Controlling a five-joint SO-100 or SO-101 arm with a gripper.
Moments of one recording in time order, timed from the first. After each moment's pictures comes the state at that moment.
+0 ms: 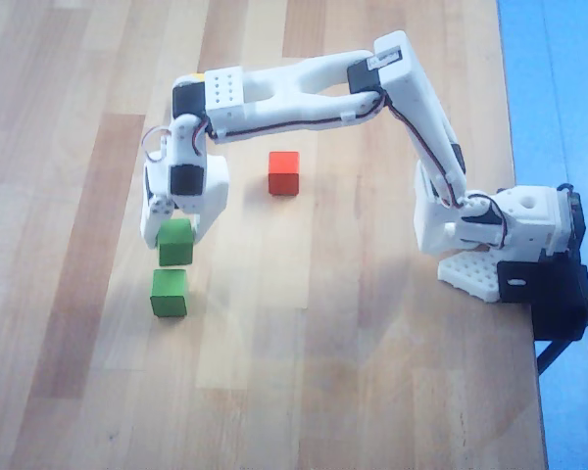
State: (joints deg) arm -8.7 65.7 72.9 74.6 -9.1
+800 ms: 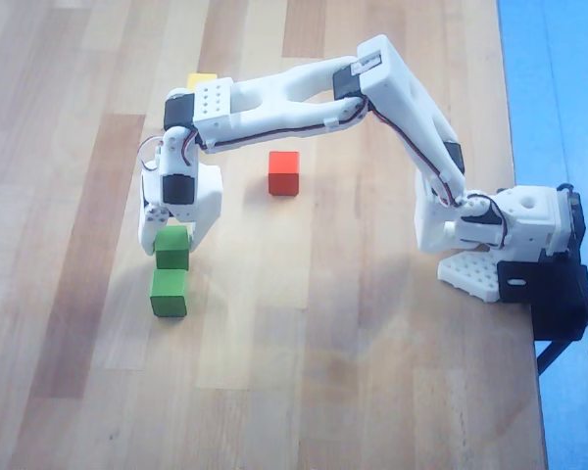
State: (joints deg) arm -7.5 59.2 71.9 70.5 -8.6
